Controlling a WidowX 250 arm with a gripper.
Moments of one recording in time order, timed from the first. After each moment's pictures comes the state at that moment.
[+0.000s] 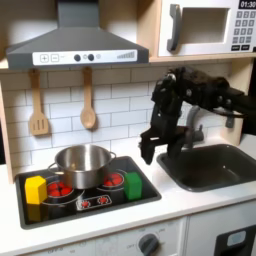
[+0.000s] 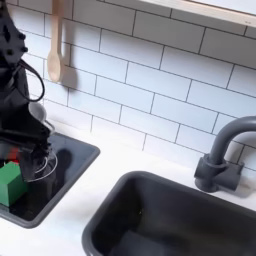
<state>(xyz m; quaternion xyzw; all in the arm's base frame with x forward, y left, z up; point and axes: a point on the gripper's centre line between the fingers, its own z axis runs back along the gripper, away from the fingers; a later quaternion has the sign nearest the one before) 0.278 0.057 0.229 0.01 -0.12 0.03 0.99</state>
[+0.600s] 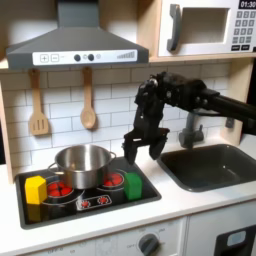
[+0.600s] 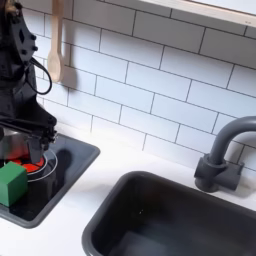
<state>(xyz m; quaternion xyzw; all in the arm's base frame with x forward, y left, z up) 0.313 0.076 0.214 0.03 -0.13 0.05 0.99</state>
